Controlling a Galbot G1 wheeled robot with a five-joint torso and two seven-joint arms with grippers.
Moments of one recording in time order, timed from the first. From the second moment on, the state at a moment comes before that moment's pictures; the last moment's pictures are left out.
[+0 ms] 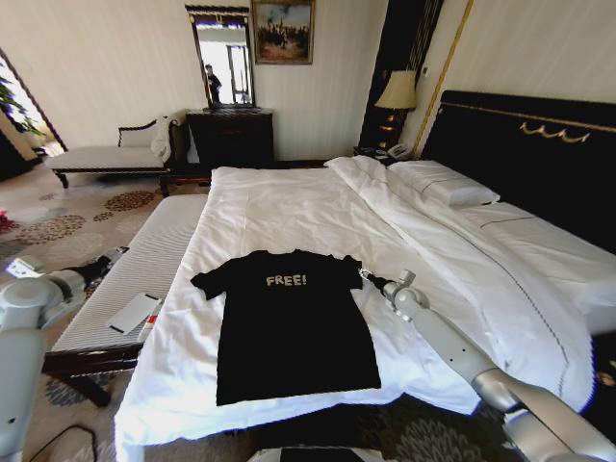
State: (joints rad) left arm 0.98 -0.81 -0.95 -1.60 -1.55 0.67 -0.51; right arm -0.56 0.95 -0.08 1.08 1.40 -0.20 0.04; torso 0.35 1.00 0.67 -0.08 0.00
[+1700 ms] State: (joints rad) left arm 0.99 -0.83 -0.95 -1.58 -1.51 0.65 -0.50; right arm -0.62 0.91 -0.03 1.35 1.45 -0.16 0.09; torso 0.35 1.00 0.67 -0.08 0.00
